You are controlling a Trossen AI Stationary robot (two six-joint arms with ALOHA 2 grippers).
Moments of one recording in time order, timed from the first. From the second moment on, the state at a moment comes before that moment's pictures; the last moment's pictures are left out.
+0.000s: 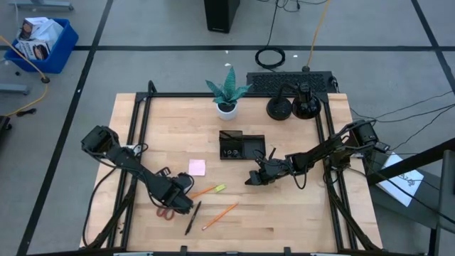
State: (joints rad) left arm -0.59 1.70 1.01 -0.99 -0.15 -1.15; right arm 0.21 1.69 0.51 0.60 -0.05 1.51
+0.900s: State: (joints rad) left arm -0.59 1.69 1.01 -0.99 -0.15 -1.14; right arm 0.21 1.69 0.51 0.60 0.00 1.50
